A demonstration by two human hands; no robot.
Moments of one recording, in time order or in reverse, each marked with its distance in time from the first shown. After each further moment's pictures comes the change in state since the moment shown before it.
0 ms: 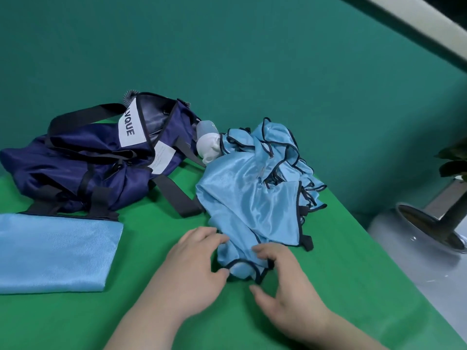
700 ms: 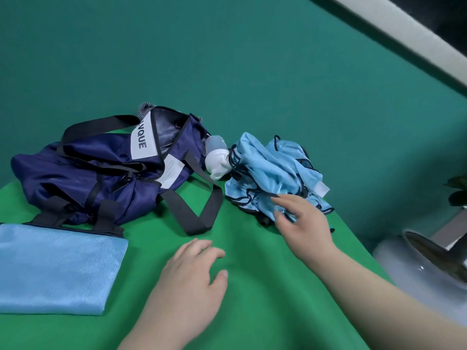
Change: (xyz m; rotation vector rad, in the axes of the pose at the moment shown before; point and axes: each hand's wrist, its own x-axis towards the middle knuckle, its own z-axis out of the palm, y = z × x) left_hand 0.003 -0.006 -0.006 -0.031 0.138 -0.085; right_hand 0.132 0.015 -0.042 -0.148 0.248 0.090
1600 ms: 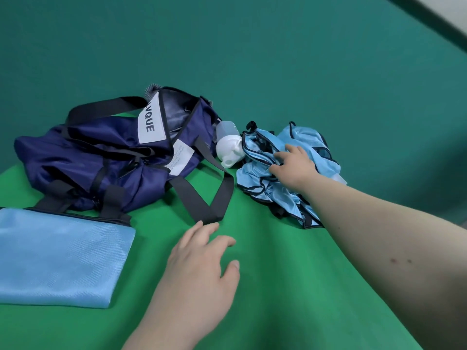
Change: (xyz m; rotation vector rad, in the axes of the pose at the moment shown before) left_hand 0.006 -0.007 0.007 0.043 0.022 -0.034; right_hand 0.134 0.027 0.052 -0.376 -0.418 0.211
